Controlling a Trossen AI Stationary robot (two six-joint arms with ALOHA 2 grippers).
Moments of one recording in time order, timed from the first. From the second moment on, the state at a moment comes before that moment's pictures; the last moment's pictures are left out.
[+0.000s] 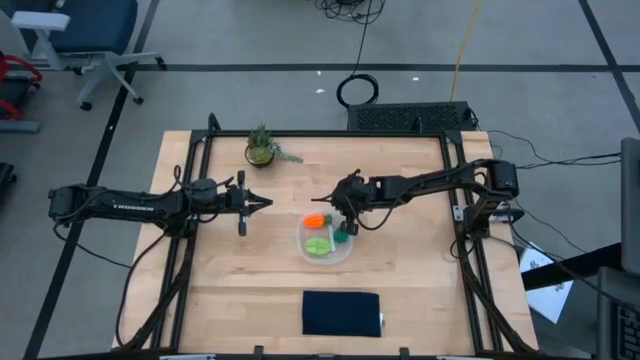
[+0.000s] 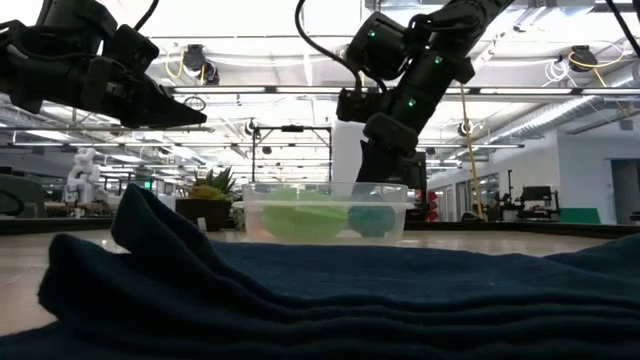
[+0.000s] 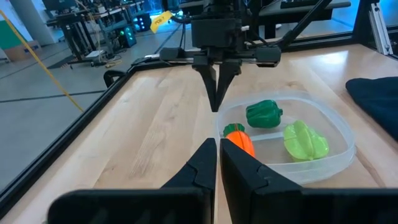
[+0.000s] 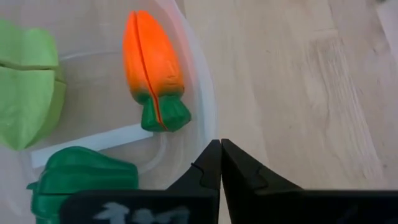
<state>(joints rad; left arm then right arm) 0.16 0.76 0.13 0.44 0.07 0.18 -0.10 1.75 1.04 -0.28 0.08 0.02</state>
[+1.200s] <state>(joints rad) 0.16 0.76 0.13 0.44 0.07 0.17 -0.06 1.75 1.04 -0.34 0.08 0.09</state>
